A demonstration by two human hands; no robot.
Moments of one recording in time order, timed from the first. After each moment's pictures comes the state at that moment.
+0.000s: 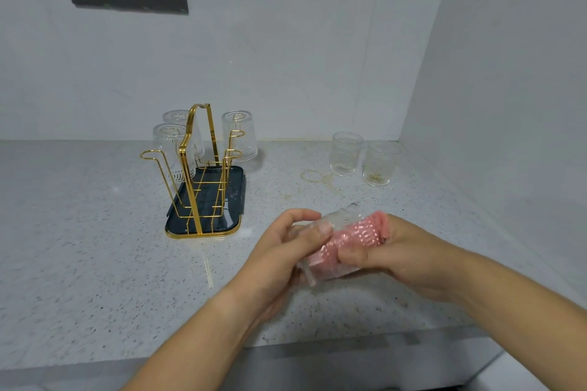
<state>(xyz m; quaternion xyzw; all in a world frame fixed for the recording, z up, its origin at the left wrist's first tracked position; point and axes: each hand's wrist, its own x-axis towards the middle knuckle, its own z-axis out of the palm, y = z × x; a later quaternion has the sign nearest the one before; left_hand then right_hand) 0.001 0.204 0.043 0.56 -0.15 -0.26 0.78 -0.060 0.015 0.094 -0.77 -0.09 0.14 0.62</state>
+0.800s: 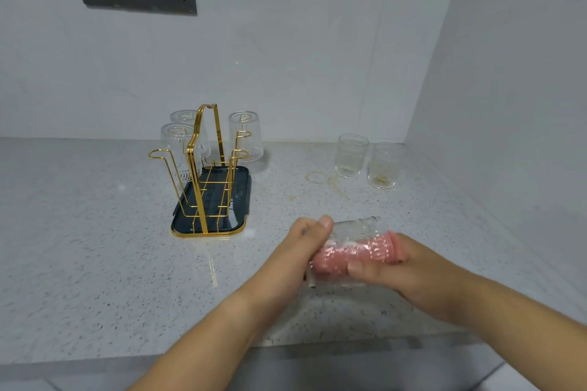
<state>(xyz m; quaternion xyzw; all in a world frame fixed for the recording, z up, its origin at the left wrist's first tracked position) -0.005 0.205 0.044 0.64 -0.19 -0.26 0.69 -0.077 0.022 0.088 -0.78 -0.10 0.14 0.60</state>
